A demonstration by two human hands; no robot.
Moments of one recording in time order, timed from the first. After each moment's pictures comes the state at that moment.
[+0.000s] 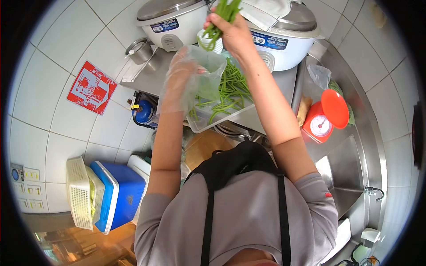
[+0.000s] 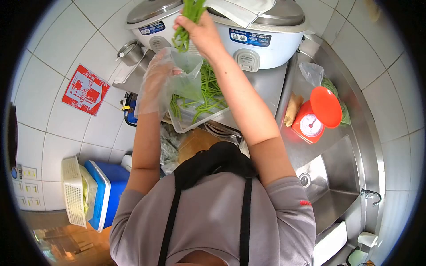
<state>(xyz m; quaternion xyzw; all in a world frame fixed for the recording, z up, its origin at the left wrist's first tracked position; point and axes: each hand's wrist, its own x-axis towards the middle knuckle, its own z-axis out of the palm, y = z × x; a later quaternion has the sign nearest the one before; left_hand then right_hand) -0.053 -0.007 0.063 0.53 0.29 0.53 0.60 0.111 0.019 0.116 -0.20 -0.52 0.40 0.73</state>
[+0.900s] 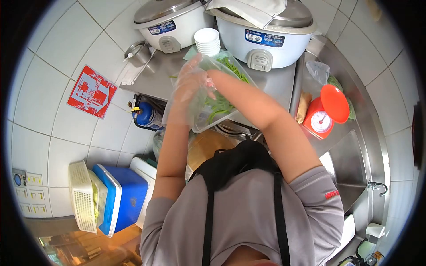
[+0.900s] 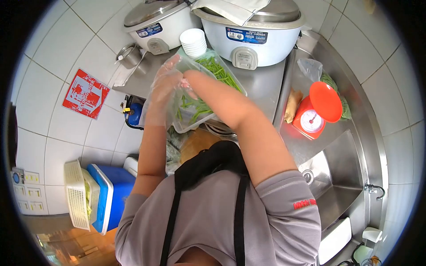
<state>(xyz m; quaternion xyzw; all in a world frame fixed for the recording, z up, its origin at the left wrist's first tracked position) -0.052 -0.001 0.043 0.65 0.37 0.42 0.52 0.052 0.060 0.012 -0.54 -0.82 0.10 -0.16</state>
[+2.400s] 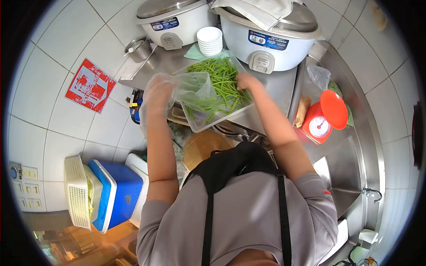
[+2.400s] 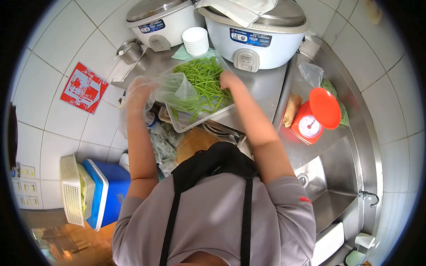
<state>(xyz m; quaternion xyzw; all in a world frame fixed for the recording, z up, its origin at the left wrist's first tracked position) -0.138 0.021 0.019 0.79 0.54 0.28 0.10 0.184 0.054 -0.091 -0.68 -0.73 0.09 -0.04</state>
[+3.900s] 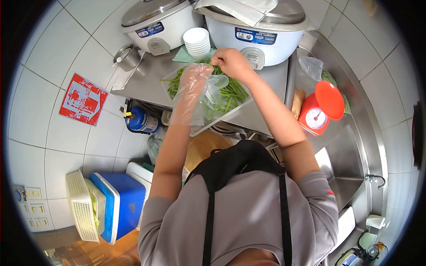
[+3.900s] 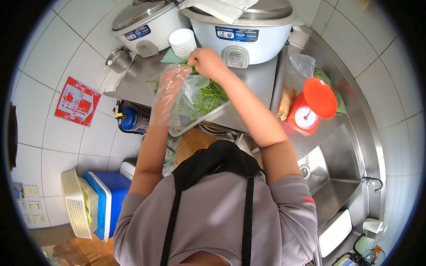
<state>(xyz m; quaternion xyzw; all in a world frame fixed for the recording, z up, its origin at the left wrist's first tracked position) -0.010 0.027 -0.004 0.73 0.42 0.41 0.37 0.152 -0.002 0.035 -0.51 -0.75 0.08 0.42</state>
